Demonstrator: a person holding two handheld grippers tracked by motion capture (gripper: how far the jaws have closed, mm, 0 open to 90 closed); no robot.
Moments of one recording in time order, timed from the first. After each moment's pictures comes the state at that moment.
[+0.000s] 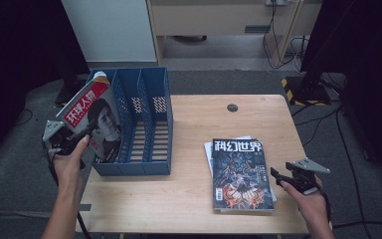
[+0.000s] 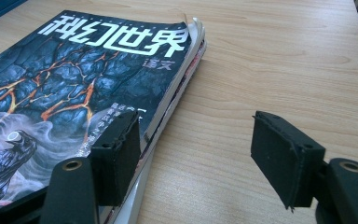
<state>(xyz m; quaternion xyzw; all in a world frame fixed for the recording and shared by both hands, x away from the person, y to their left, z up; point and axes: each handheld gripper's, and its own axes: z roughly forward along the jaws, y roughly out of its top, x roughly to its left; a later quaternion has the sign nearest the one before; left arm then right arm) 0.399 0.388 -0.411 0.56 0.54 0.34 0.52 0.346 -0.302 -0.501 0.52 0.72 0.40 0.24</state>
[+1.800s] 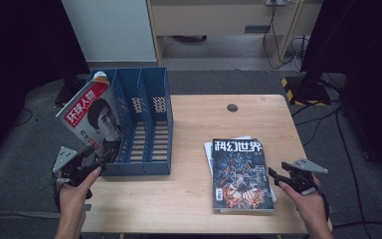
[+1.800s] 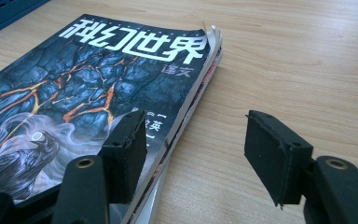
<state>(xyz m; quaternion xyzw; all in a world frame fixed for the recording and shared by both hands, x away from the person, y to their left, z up) 0.331 0.344 -0.437 0.62 0.51 0.29 0.52 0.344 -0.294 -0.498 0.50 0.72 0.41 0.24</state>
